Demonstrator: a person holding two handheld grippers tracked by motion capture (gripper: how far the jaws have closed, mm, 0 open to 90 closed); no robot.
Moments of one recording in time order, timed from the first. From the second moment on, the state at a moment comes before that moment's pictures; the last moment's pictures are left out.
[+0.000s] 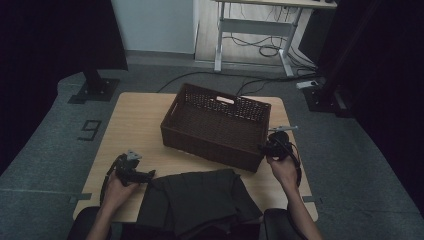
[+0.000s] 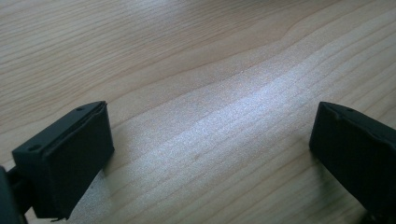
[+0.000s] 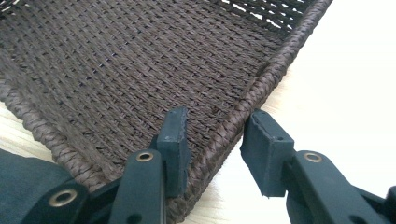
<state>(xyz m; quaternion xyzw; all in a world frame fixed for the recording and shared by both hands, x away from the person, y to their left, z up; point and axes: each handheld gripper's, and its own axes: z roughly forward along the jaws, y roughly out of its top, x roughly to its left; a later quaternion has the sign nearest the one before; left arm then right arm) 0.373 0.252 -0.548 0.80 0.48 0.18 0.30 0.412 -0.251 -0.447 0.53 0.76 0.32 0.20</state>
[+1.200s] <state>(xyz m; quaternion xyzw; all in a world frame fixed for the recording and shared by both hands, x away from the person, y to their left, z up) 0.362 0.281 -0.548 0.81 0.47 0.17 0.31 0.417 -0.226 -0.449 0.49 0.78 0.34 0.19</state>
